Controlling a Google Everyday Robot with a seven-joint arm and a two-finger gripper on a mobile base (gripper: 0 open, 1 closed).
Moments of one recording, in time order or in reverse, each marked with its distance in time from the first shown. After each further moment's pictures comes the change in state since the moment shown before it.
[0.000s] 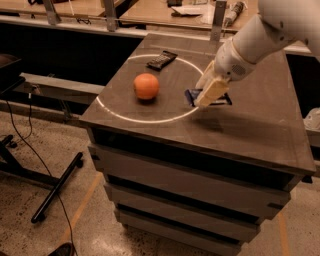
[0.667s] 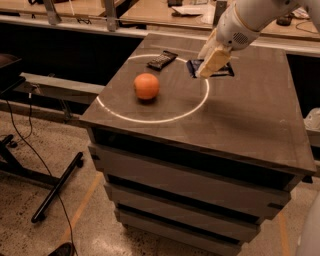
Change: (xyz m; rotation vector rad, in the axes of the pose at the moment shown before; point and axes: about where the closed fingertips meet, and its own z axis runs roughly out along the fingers) arm -0.029 -0.057 -0.048 0.144 0.019 -0.045
